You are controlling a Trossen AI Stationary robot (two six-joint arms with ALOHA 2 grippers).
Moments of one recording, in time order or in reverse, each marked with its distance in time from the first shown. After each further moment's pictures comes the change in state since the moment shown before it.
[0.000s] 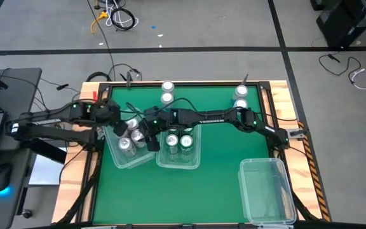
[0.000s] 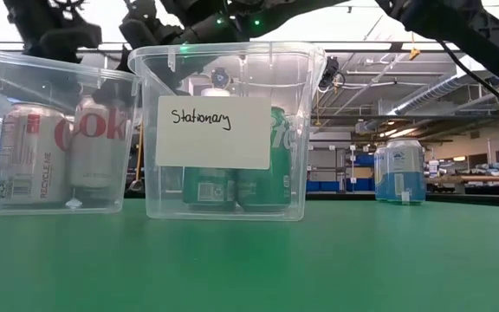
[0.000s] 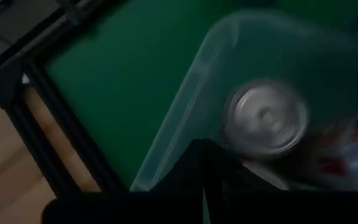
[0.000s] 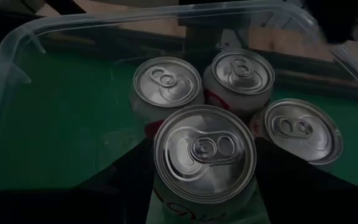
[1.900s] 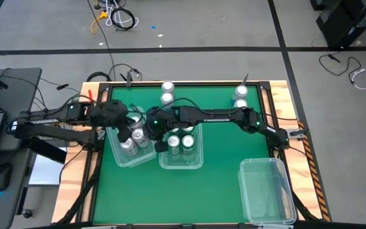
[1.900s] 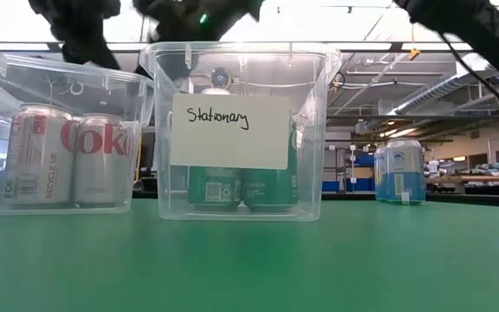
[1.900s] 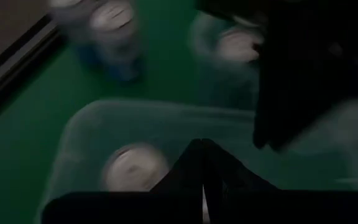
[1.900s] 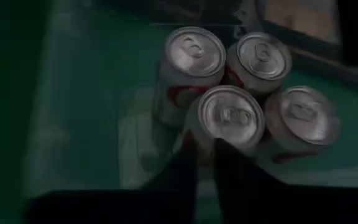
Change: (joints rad) left arm -0.076 -0.028 0.001 0.363 0.208 0.293; right arm 0.028 -0.053 0.122 -0.357 0.046 -0.155
